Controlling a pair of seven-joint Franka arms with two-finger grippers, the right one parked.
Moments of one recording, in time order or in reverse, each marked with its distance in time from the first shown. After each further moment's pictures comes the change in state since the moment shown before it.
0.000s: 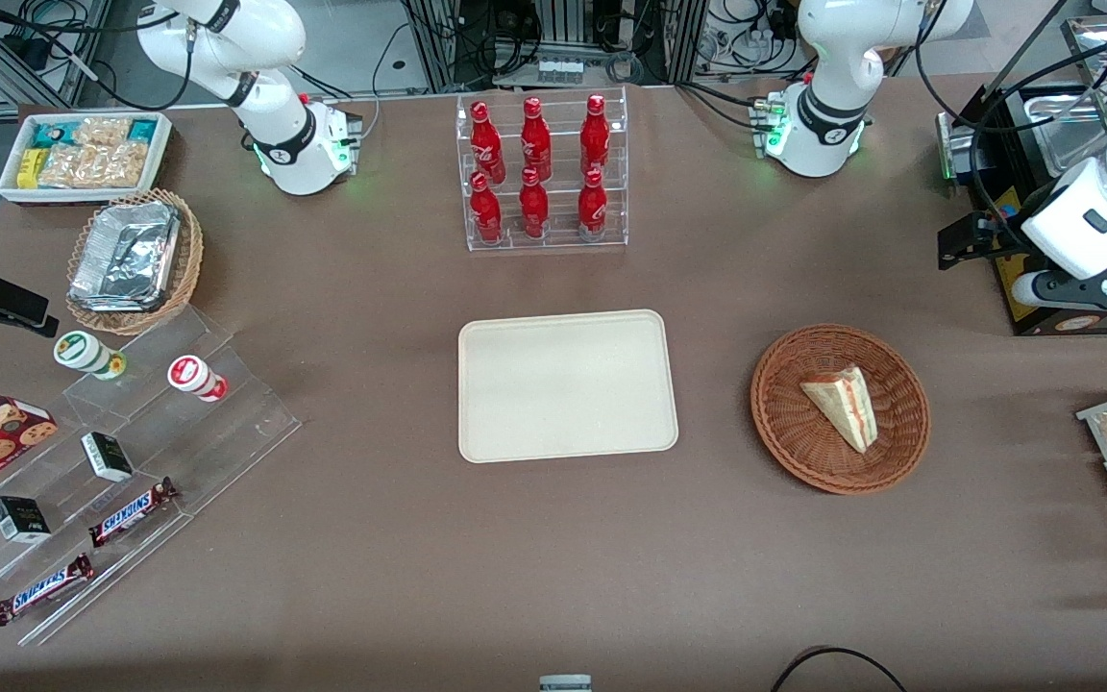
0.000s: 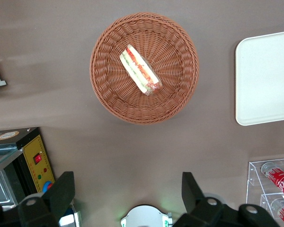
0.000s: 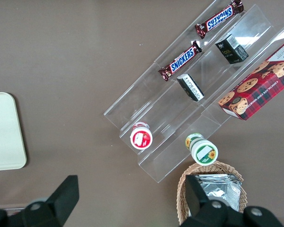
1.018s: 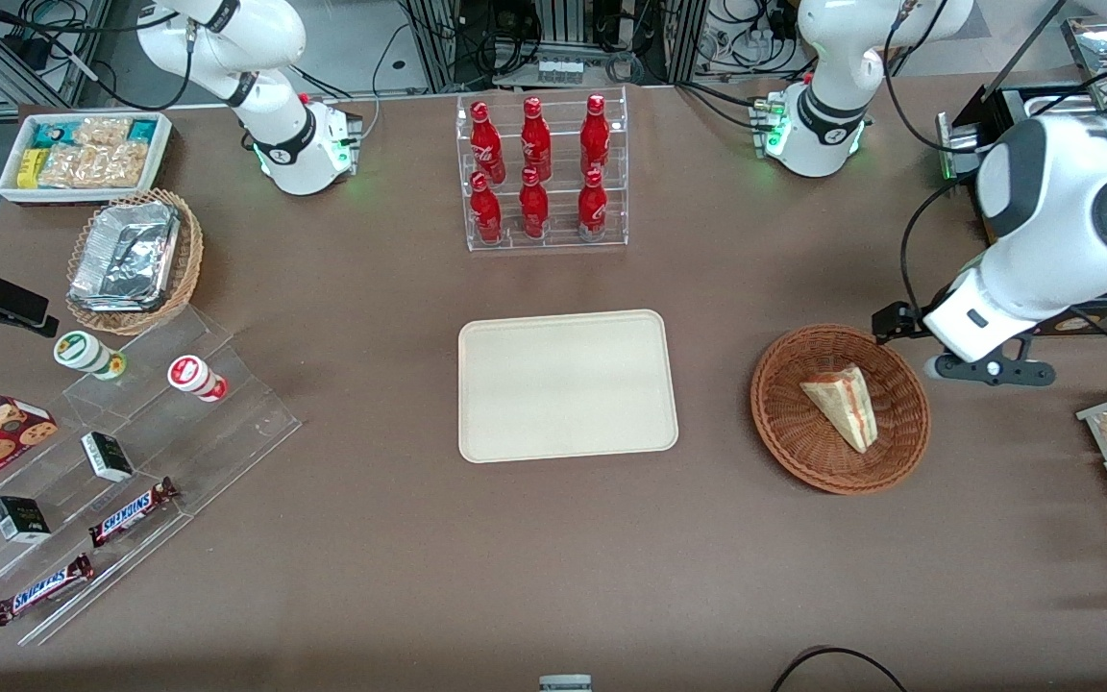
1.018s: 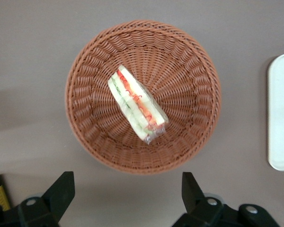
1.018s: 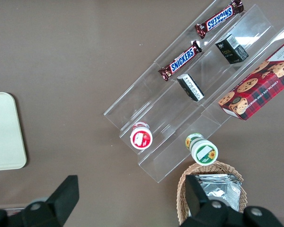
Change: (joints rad) arm -0.007 0.051 -0.001 -0.429 0.001 0.560 0.000
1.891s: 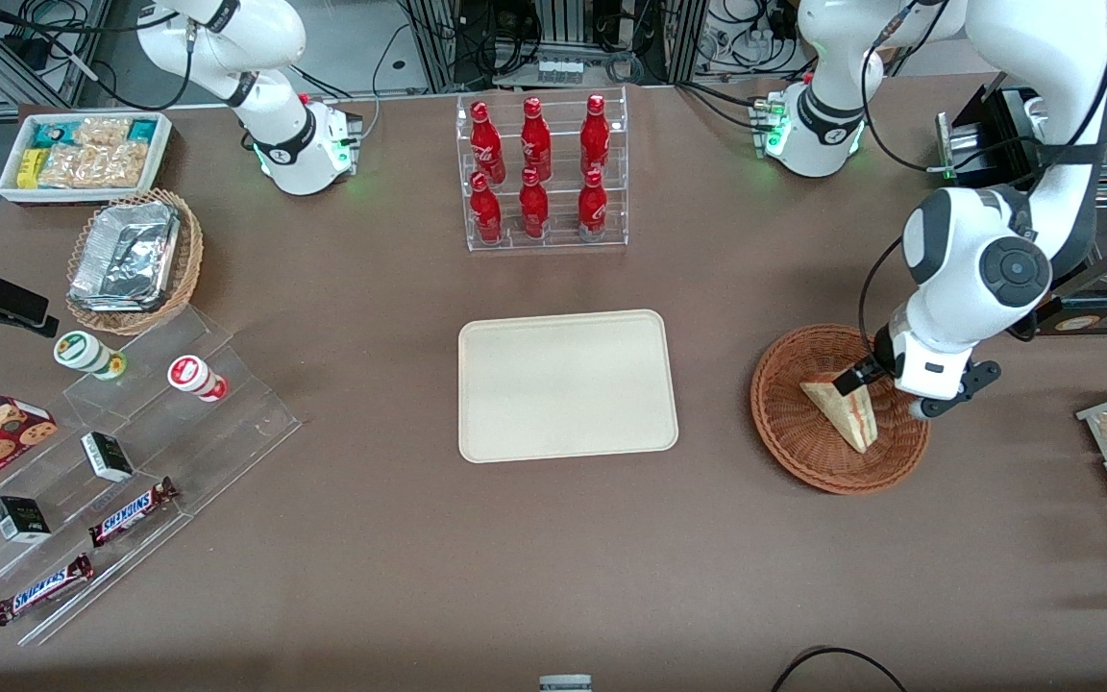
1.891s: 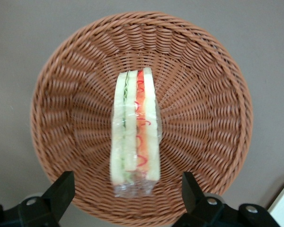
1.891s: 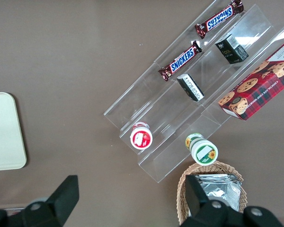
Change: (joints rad) arm -0.031 0.115 -0.003 -0.144 0.000 0.321 -0.742
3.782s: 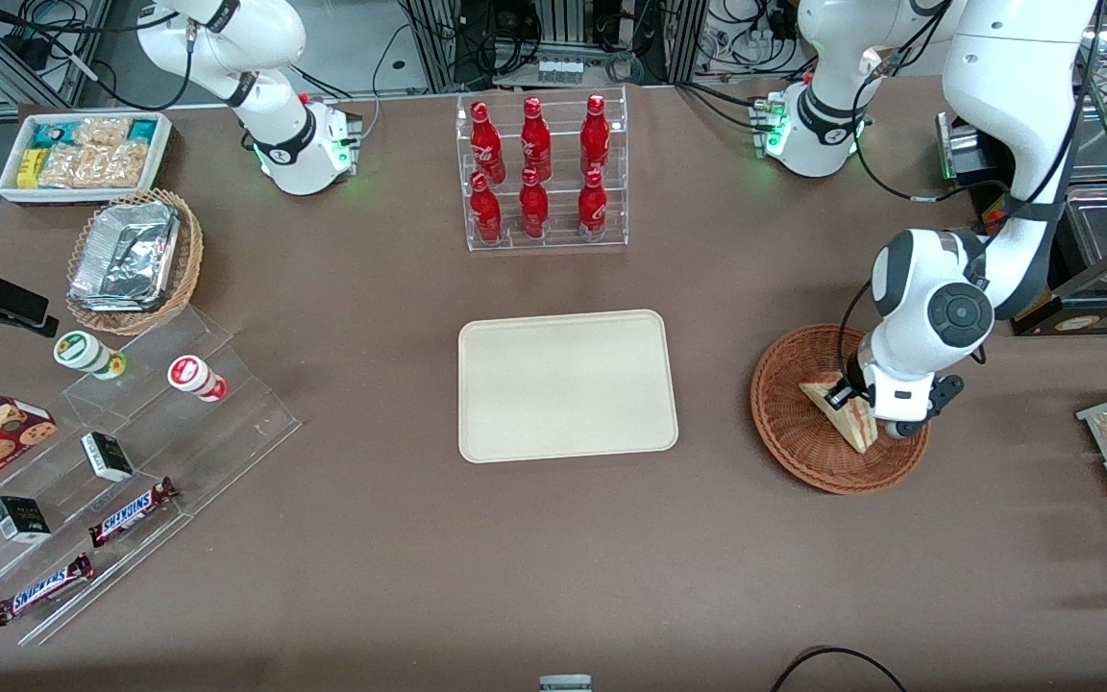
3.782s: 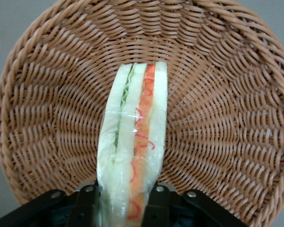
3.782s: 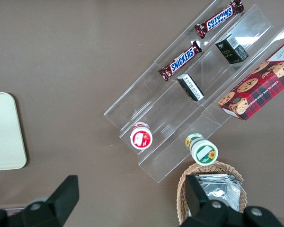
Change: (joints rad) arm -0.015 0.138 0.010 0.029 0.058 0.039 -0.116
